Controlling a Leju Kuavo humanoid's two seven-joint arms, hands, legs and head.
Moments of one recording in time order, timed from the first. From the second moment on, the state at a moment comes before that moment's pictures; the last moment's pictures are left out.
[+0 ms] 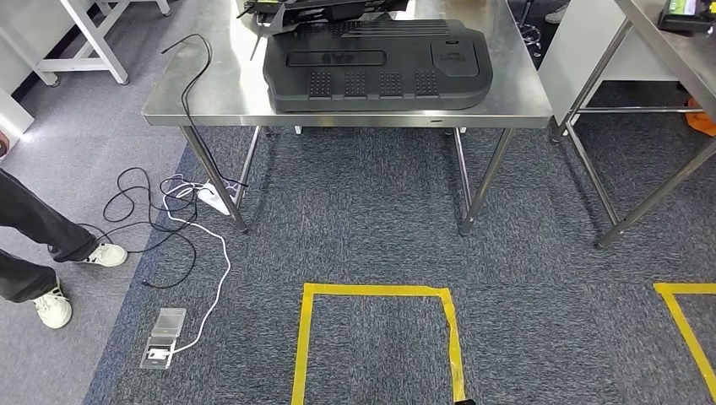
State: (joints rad) left arm -0.16 0.00 -1.26 -0.40 1.29 0.19 -0.11; right arm -0.17 0.05 -1.53 -0.02 1.42 -0.32 0.14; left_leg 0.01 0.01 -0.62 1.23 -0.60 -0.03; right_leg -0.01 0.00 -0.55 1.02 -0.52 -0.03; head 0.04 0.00
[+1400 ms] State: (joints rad) left arm -0.17 0.00 -1.25 -0.40 1.26 0.16 -0.13; right arm -0.17 0.07 -1.53 -0.03 1.41 -0.39 0.03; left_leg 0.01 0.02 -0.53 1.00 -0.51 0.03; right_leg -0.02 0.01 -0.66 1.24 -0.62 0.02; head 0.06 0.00
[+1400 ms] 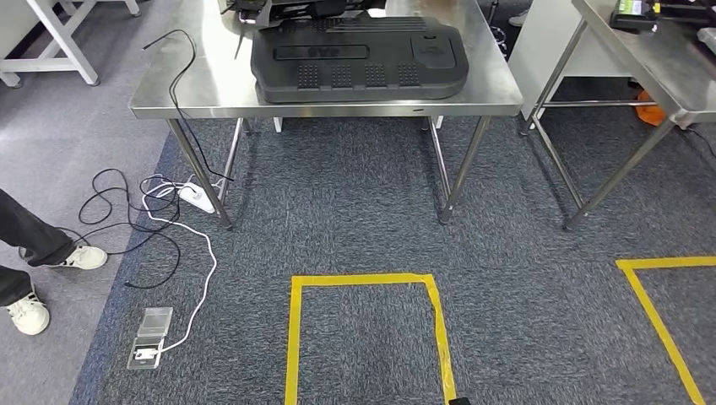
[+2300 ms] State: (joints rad) left arm -0.16 0.00 -1.25 -0.39 1.26 0.16 -0.13; right arm -0.16 0.08 -1.53 -0.03 1.41 -0.39 0.04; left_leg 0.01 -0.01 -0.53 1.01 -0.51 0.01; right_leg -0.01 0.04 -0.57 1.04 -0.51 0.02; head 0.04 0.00
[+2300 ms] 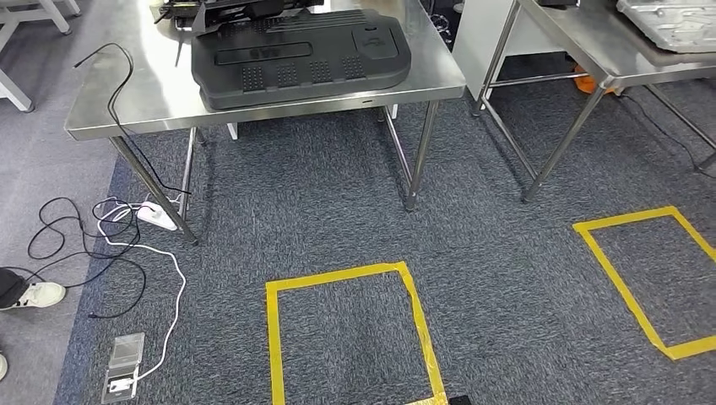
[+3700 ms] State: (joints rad) left arm -0.15 0.00 -1.23 -0.39 1.27 0.16 -0.13; right arm -0.17 0.08 -1.53 -0.03 1.42 -0.38 0.03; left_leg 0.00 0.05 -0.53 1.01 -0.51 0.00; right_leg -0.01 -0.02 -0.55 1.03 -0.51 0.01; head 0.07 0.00
